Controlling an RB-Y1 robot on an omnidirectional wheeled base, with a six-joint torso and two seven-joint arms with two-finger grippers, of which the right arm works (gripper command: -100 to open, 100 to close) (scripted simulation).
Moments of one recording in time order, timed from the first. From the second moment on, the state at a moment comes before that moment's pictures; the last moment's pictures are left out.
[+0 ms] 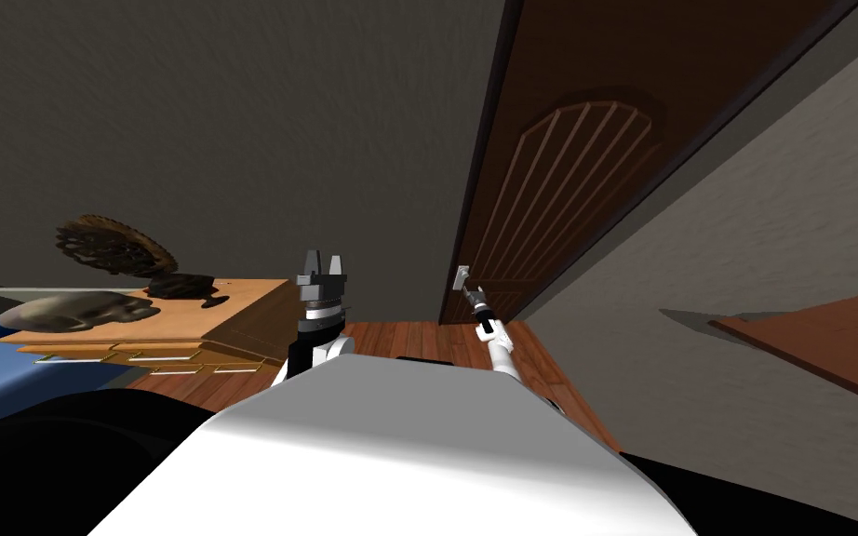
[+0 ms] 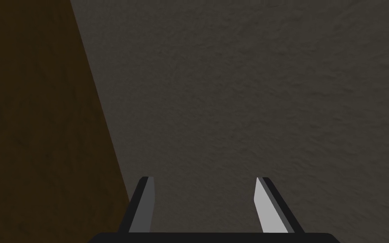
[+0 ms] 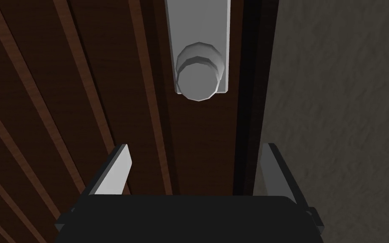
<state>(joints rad) -0.24 -0.07 -0.33 -1.00 0.84 -0.50 0.78</state>
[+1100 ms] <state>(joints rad) -0.23 -0.12 -0.38 -0.97 0.82 -0.53 0.76</state>
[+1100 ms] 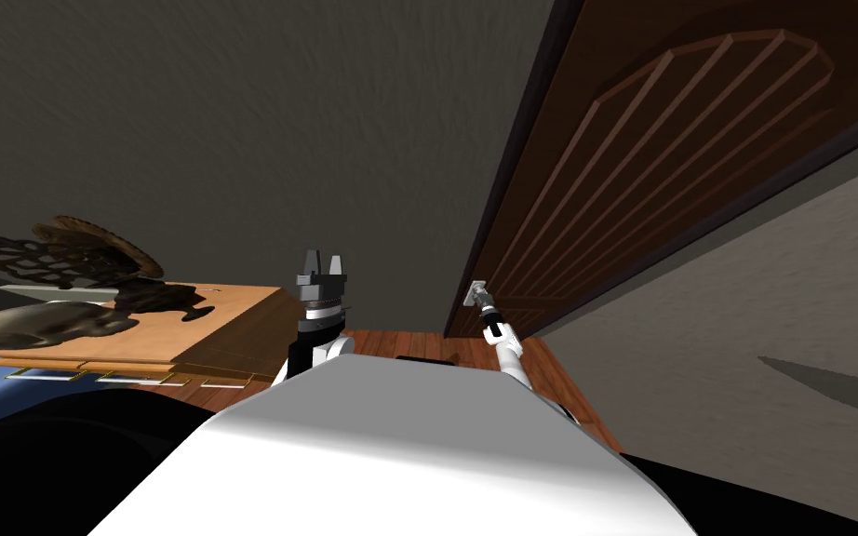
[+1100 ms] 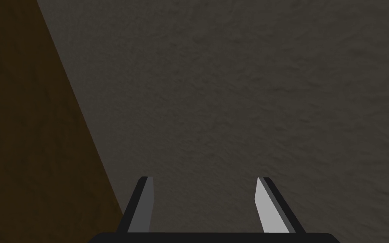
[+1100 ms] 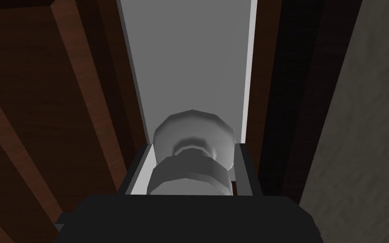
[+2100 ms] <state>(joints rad) -0.23 -0.12 -0.36 -0.95 0.68 -0.44 0.75</state>
